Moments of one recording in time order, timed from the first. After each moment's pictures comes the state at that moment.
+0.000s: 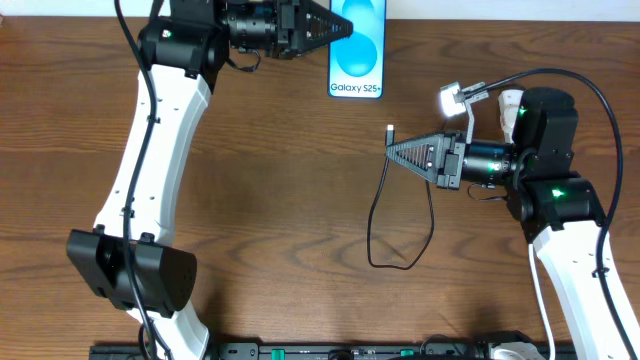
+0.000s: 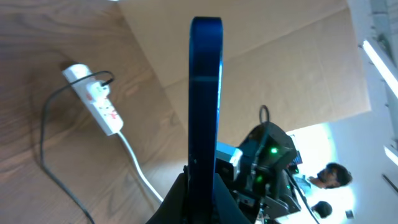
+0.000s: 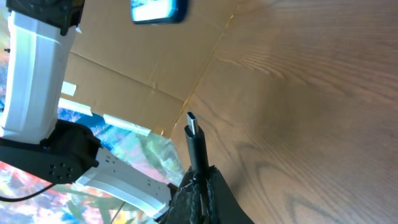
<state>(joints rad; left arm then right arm) -0.20 1.88 2.00 -0.58 1.28 -0.64 0.10 1.22 1.05 -0.37 -1.20 0.47</state>
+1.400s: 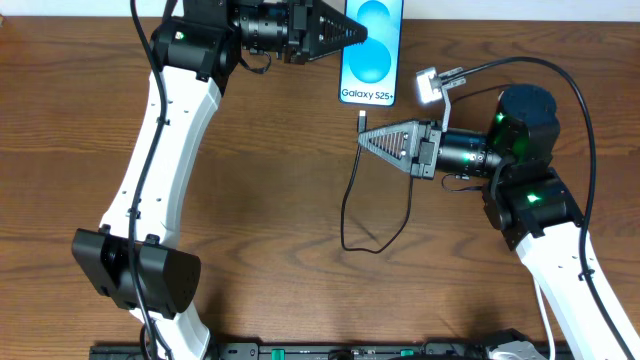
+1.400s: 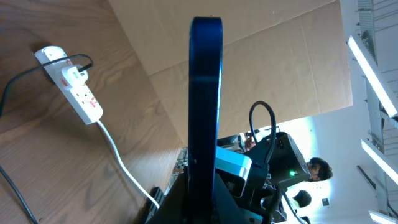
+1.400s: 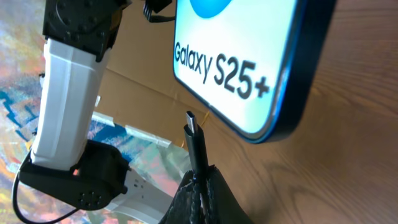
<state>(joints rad) -0.23 1.88 2.00 -0.55 1.31 -0.72 0.25 1.22 1.05 -0.06 -1.10 0.79</state>
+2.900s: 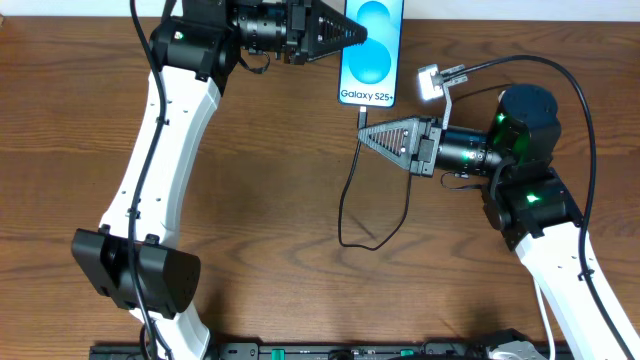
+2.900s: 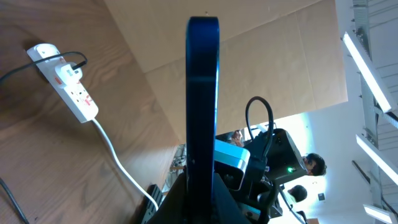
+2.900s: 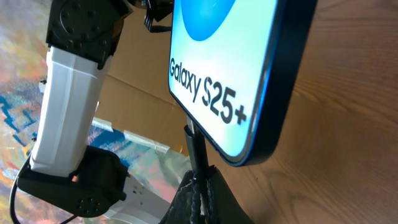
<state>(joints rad) -0.23 1.88 2.00 -0.55 1.33 -0.72 0.25 1.22 1.05 -0.03 -1.07 0.81</state>
